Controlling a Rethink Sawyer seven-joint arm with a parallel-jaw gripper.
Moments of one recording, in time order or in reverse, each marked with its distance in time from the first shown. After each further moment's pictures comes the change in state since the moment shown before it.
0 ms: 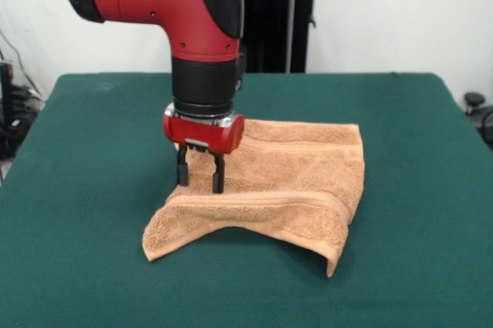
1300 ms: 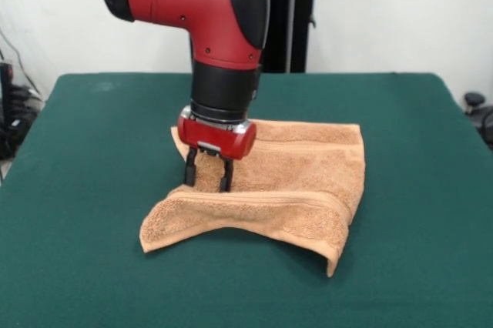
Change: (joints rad) arm 0.185 0.068 -0.214 -0.013 0.165 -0.151 0.000
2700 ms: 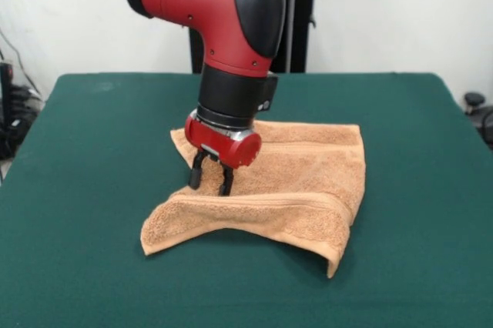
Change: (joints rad) arm 0.102 0.045 -0.113 0.042 0.398 -0.095 0.000
